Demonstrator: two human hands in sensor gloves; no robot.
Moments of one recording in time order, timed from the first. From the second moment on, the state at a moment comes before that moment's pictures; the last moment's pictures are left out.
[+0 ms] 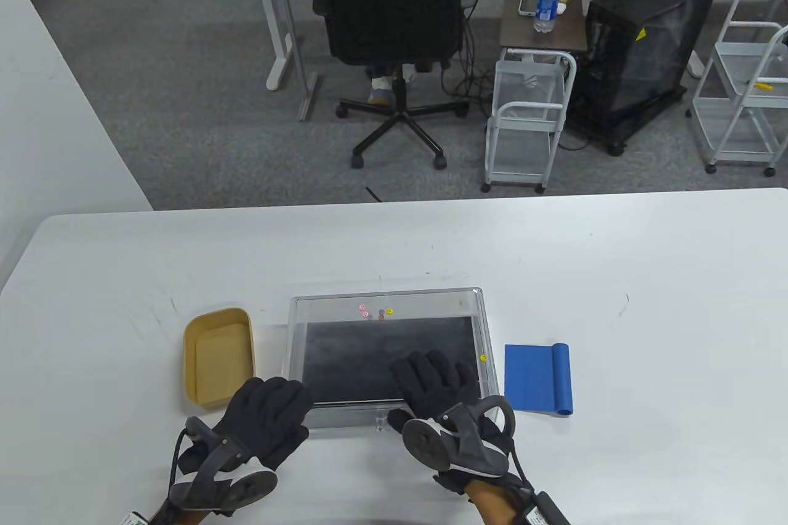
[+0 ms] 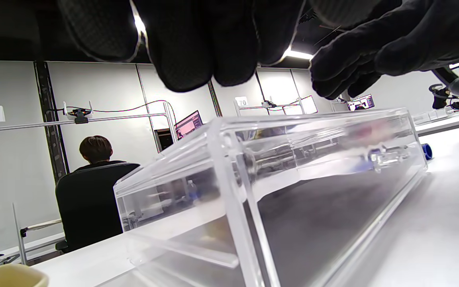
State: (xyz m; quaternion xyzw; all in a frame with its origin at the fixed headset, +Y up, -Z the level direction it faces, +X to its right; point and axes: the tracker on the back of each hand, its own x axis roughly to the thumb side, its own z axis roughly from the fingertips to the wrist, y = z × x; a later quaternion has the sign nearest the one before) left_hand -0.258 -0.713 -0.280 0.20 -0.37 -0.08 0.90; right_hand 0.021 -0.703 -0.292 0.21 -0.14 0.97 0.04
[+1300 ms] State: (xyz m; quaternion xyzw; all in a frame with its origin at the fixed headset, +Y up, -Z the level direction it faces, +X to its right) left_hand -0.263 -0.715 -0.284 0.19 -0.37 -0.06 0.91; right_hand 0.168 -0.769 -0.345 -0.10 0.04 0.99 0.10
